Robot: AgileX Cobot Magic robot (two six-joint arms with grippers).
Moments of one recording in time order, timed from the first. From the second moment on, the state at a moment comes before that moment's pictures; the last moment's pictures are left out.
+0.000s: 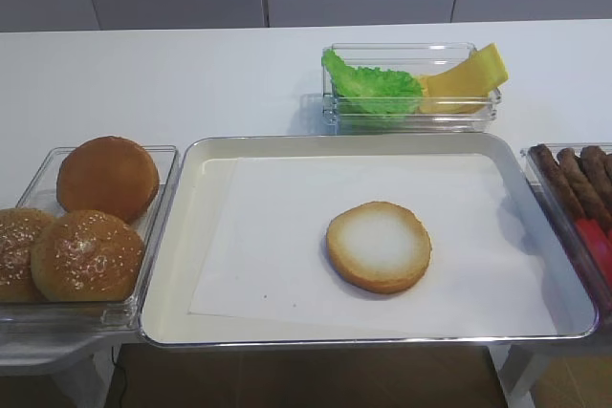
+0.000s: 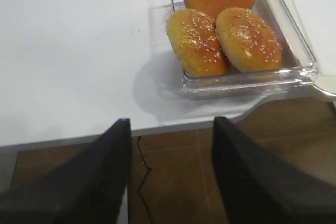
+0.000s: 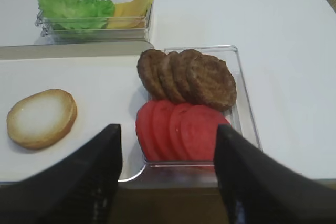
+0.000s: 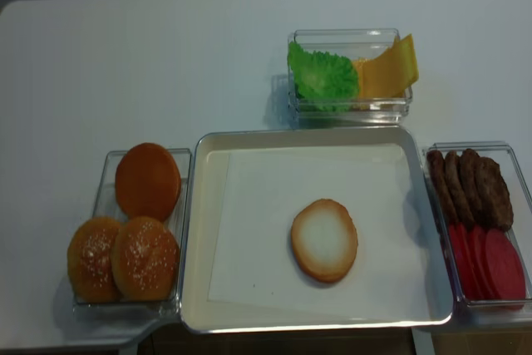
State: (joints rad) left arm 0.00 -0.02 -0.49 0.00 1.19 -0.02; right arm 0.01 0.15 -0.60 0.15 1.02 0.00
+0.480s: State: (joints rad) left arm 0.00 -0.02 -0.49 0.00 1.19 -0.02; right arm 0.01 0.51 -0.68 0.25 0.79 -0.08
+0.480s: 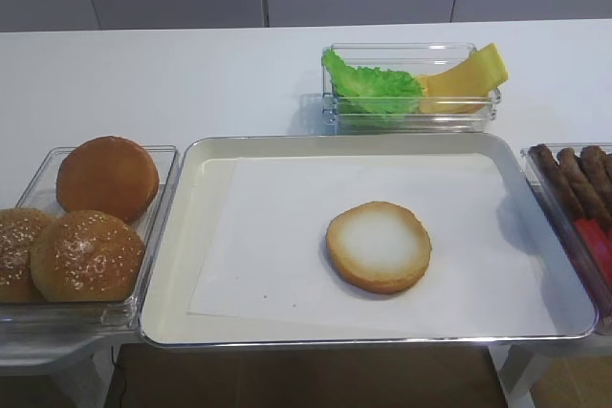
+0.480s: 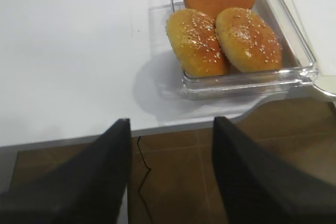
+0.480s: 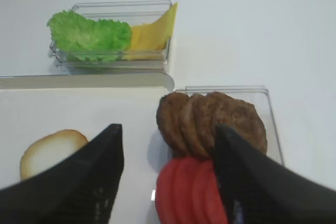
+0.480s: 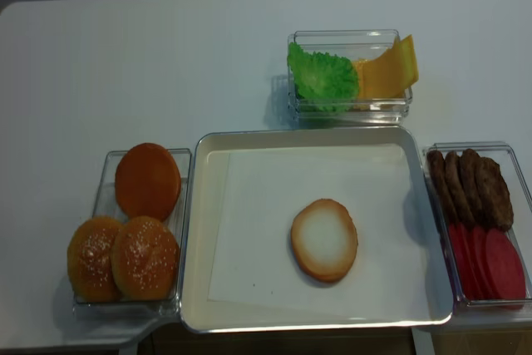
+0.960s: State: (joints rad) left arm 0.00 -0.02 -0.49 0.00 1.19 -0.02; right arm 0.01 0.96 -0.89 0.50 0.66 -0.30
